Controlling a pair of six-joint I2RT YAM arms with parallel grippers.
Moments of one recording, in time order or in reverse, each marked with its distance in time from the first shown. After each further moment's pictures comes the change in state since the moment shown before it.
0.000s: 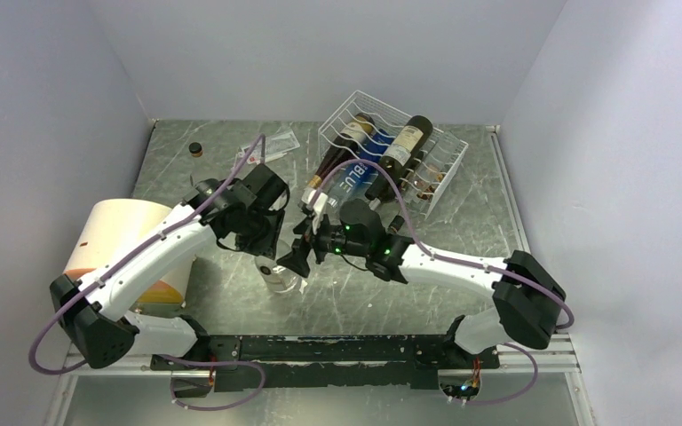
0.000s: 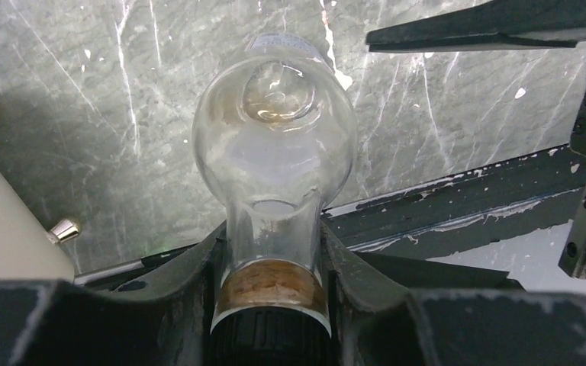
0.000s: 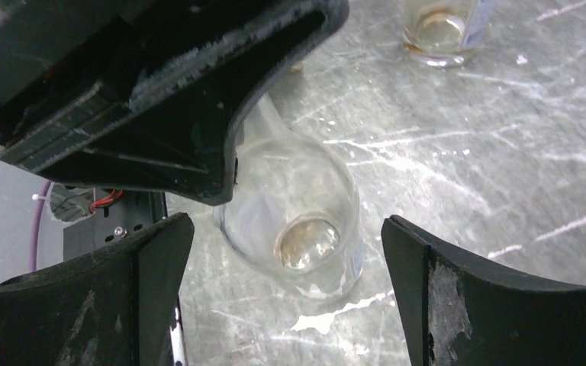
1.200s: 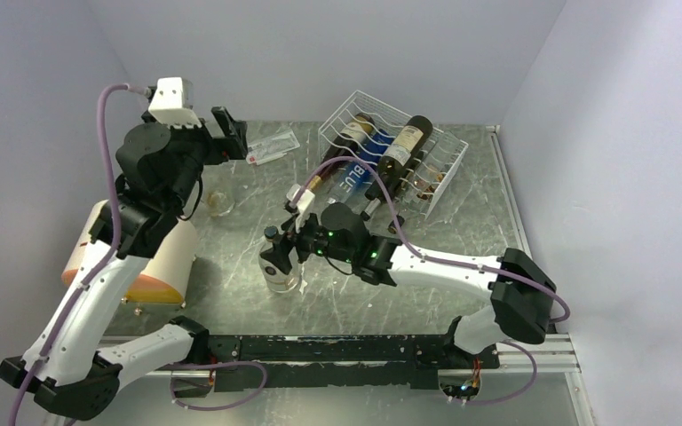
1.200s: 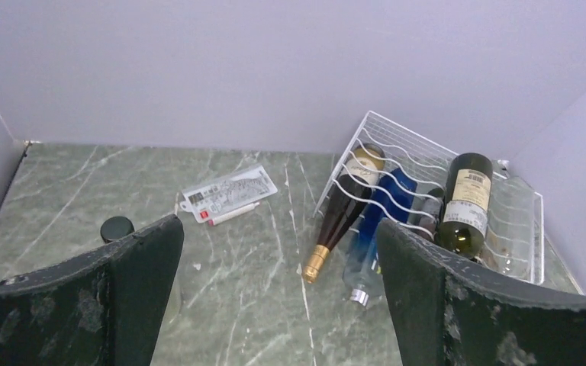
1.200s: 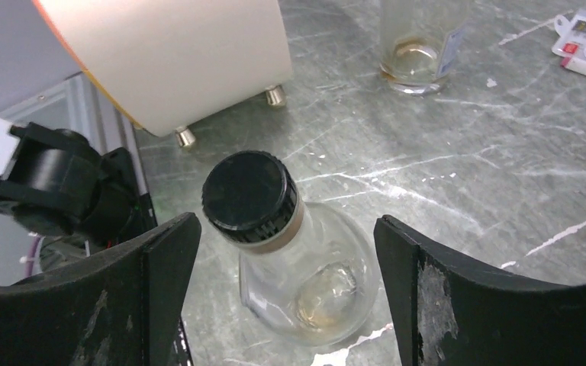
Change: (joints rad) left arm 0.253 -0.244 0.137 0.742 -0.272 0.270; right arm 0.096 0.011 0.083 -0.039 0.220 0.047
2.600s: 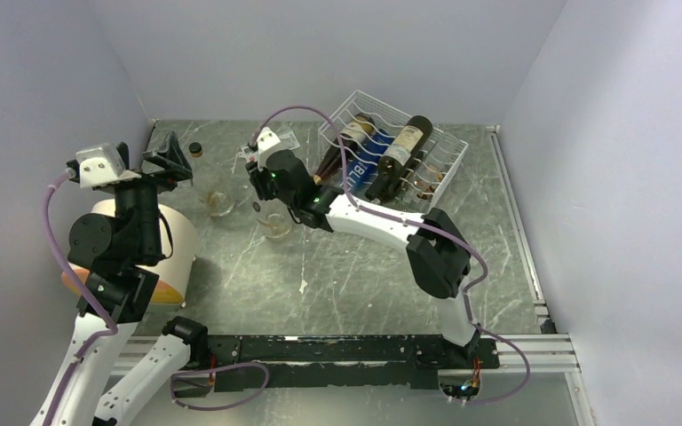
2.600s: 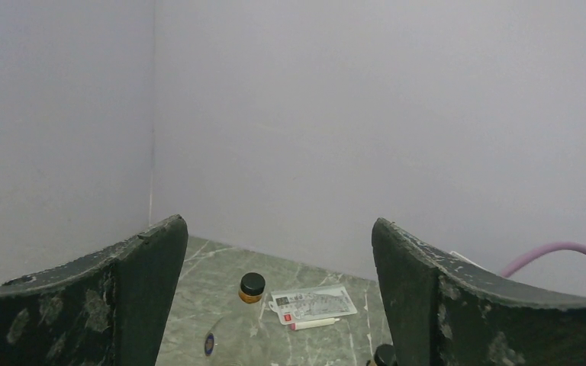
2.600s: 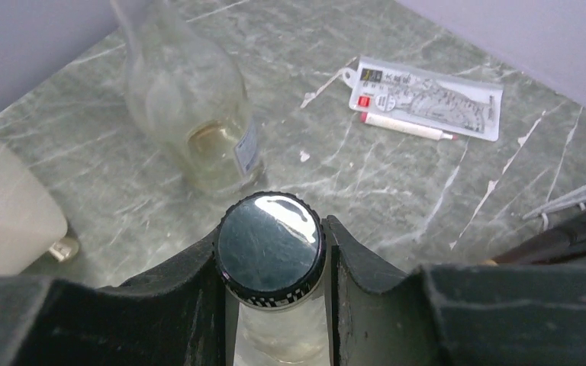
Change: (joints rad) left arm 0.135 -0.421 -0.477 0.542 -0.170 0.204; right arm -0.092 0.524 0.655 -0.214 0.364 -0.061
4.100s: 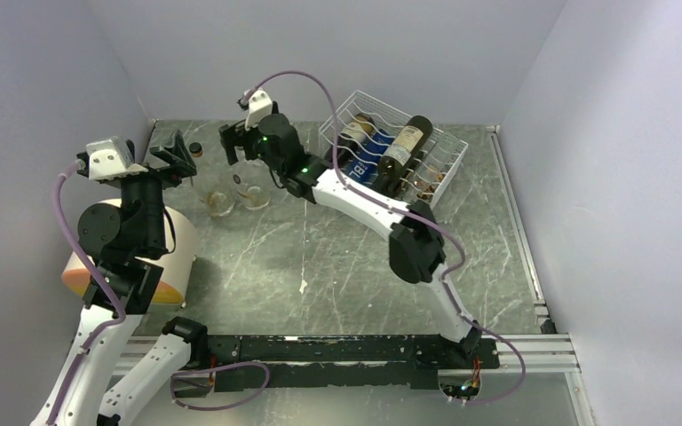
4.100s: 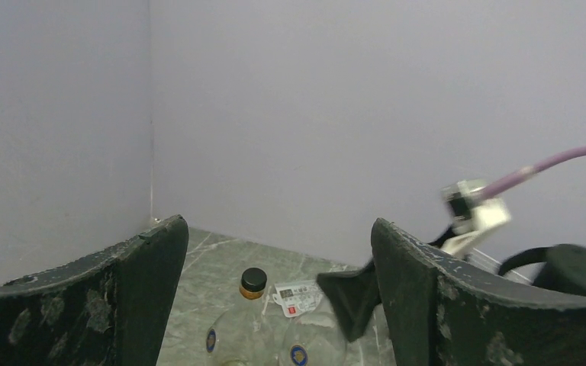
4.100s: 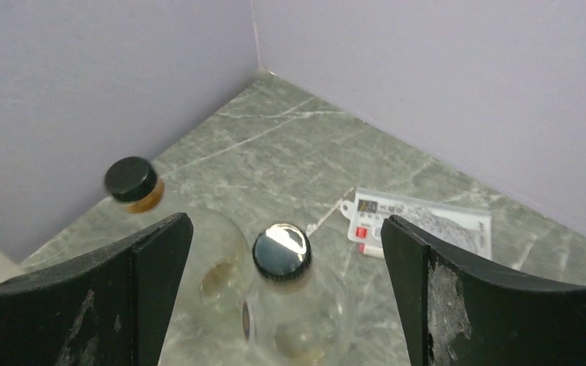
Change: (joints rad) left arm 0.036 0.037 -0.005 -0.001 0.037 -0.014; right arm -0.072 0.300 0.521 -0.008 -0.047 -0.010
